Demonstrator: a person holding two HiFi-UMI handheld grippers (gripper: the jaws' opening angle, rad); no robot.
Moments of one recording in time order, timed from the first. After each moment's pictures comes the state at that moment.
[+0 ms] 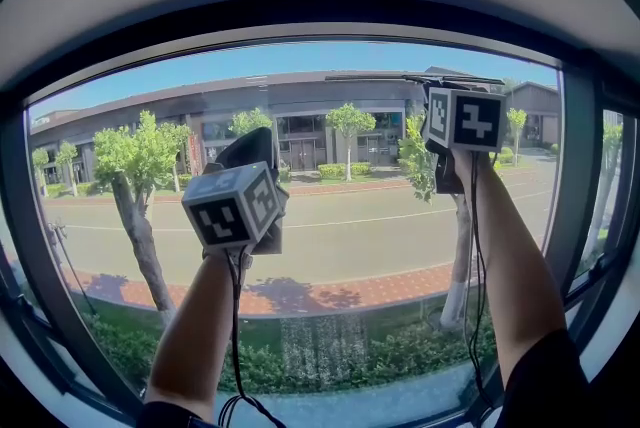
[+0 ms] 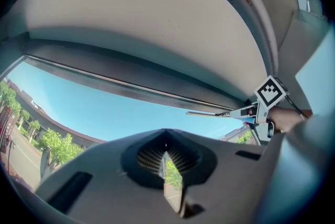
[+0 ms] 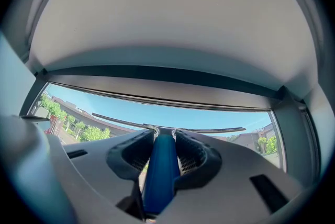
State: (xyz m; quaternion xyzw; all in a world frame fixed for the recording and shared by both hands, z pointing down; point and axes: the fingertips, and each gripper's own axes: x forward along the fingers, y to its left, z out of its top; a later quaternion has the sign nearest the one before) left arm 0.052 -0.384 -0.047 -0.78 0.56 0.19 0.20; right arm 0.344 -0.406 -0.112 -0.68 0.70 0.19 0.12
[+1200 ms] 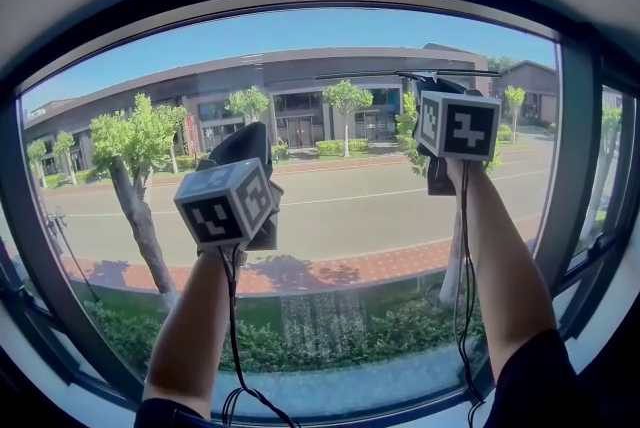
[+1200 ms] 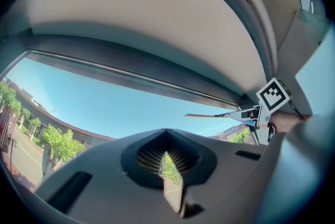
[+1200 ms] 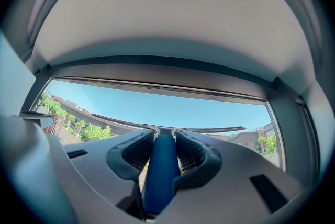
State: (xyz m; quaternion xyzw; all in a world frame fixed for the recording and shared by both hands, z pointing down) left arm 0.059 -0.385 -0.001 -0.79 0.56 0.17 0.19; right arm 0.343 -0.408 -0.055 -0.68 0.70 0.19 0.12
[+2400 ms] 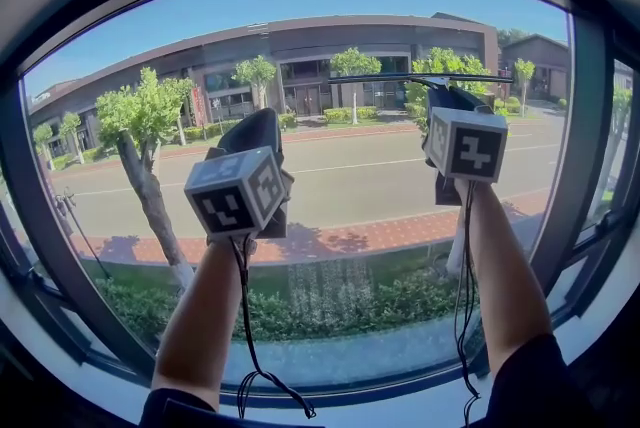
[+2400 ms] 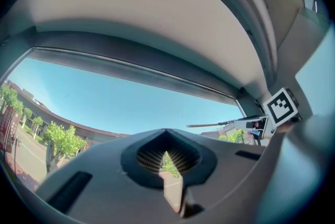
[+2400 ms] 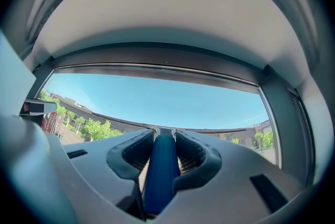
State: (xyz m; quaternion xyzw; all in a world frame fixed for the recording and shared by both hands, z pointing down) left arm 0.057 -0.379 0.045 -0.79 0.57 0.15 0.17; right arm 0.336 -0.406 0.029 -0.68 0.70 0.17 0.10
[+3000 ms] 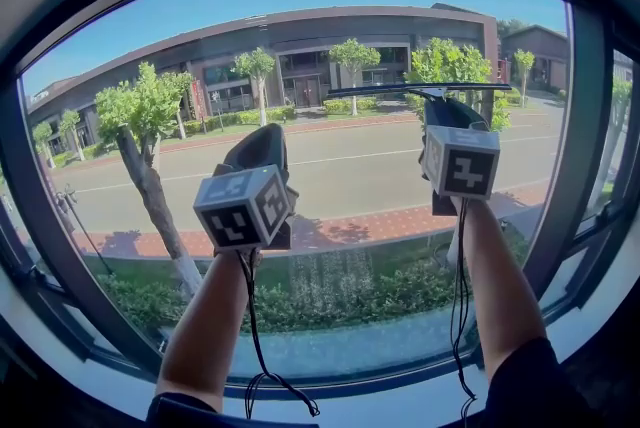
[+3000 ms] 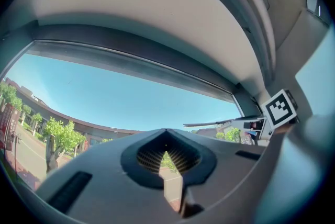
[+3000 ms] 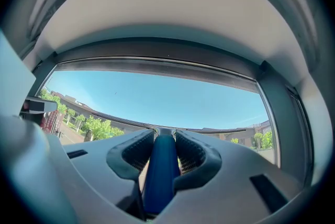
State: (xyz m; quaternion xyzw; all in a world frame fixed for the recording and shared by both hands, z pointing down) left arm 0.064 -0.380 0.087 -0.80 0.57 0.13 0.15; right arm 0.336 -0.405 0.070 -0.69 0.70 0.16 0.09
